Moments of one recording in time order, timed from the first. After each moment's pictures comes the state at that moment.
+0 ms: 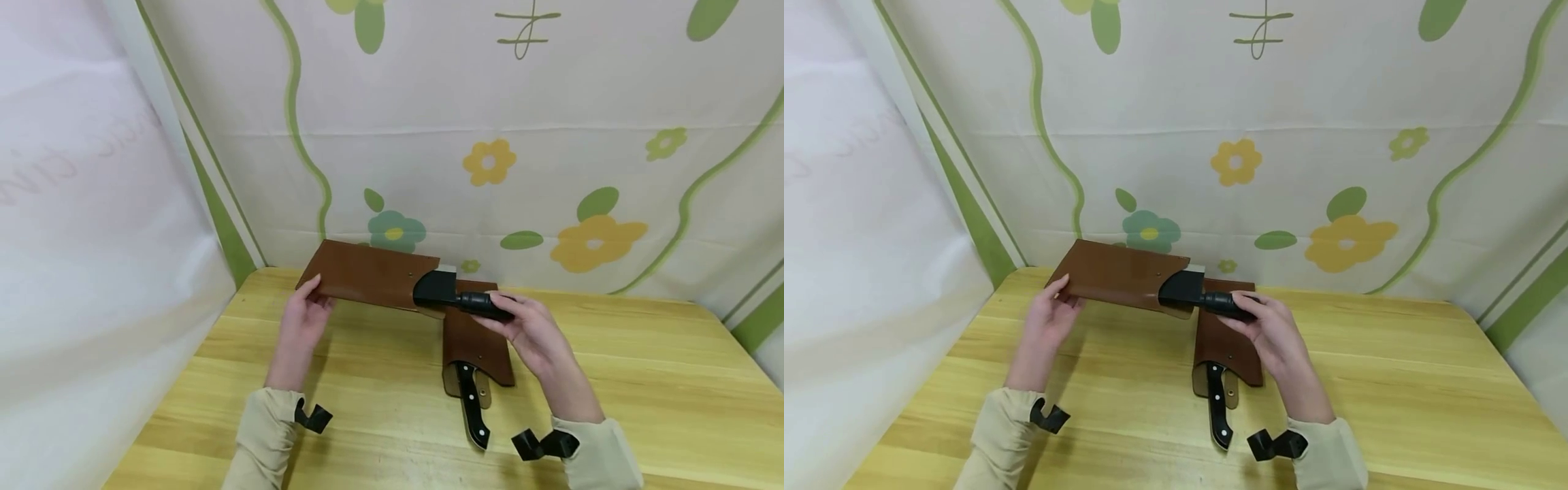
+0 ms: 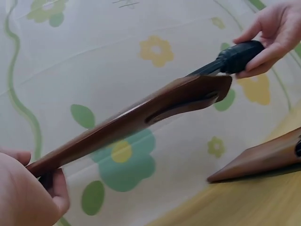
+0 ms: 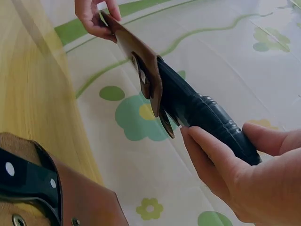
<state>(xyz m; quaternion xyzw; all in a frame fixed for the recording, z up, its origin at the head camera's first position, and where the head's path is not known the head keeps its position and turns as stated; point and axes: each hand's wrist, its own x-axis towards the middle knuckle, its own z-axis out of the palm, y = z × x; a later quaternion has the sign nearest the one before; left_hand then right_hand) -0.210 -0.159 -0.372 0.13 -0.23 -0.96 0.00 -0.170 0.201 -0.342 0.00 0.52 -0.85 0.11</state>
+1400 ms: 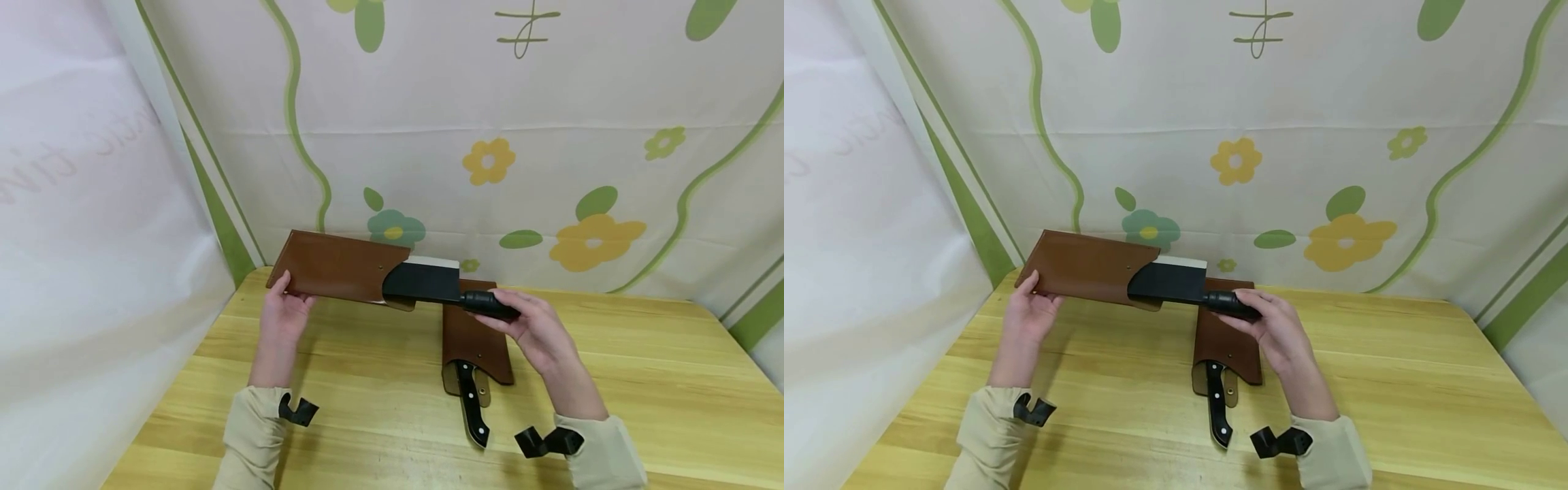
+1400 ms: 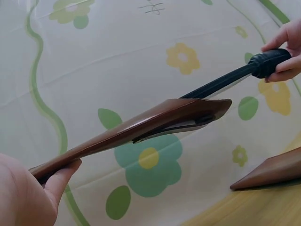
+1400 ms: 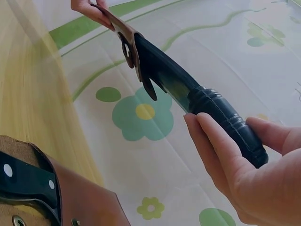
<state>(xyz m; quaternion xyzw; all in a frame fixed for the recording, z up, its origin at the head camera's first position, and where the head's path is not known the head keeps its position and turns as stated) -0.205 -0.183 -0.358 0.13 -0.14 -0.98 0.02 -0.170 0.206 -0.341 0.00 0.51 -0.86 0.10</state>
